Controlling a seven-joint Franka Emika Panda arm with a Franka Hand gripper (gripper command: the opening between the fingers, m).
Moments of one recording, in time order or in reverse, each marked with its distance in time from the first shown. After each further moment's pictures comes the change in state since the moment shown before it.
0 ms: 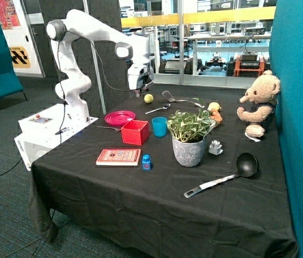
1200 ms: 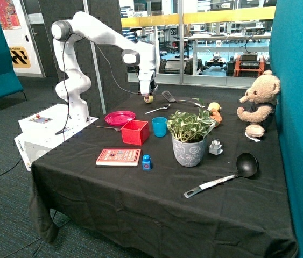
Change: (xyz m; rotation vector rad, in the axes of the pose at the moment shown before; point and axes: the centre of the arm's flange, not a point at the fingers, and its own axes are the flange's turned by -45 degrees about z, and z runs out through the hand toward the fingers) arm 0.016 -0.039 0.039 -0.008 0.010 -0.293
